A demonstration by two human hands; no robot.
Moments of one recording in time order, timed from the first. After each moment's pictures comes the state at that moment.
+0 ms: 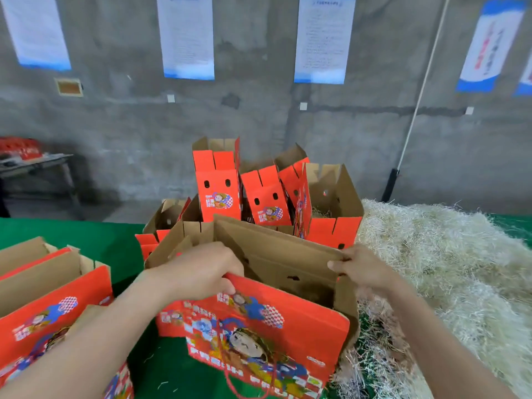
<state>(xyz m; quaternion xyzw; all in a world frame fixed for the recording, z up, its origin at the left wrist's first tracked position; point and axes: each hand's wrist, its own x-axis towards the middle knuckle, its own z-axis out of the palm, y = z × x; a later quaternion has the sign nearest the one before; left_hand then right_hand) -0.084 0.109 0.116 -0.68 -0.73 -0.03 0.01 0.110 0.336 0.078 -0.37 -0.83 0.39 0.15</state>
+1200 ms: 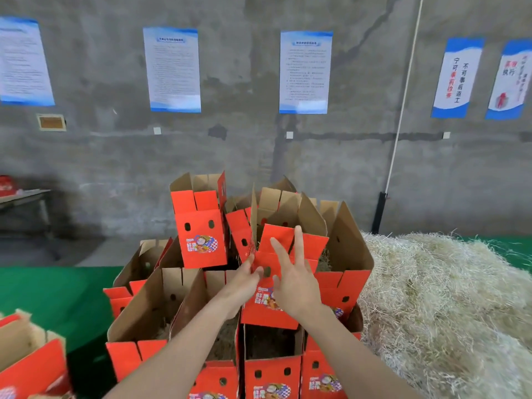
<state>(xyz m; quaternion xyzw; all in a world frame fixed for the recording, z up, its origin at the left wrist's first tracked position) -0.132 0.281 0.078 -0.38 -0.68 -0.53 -0.32 -0.025 0.350 0.073 -0.30 -0.89 0.07 0.32</state>
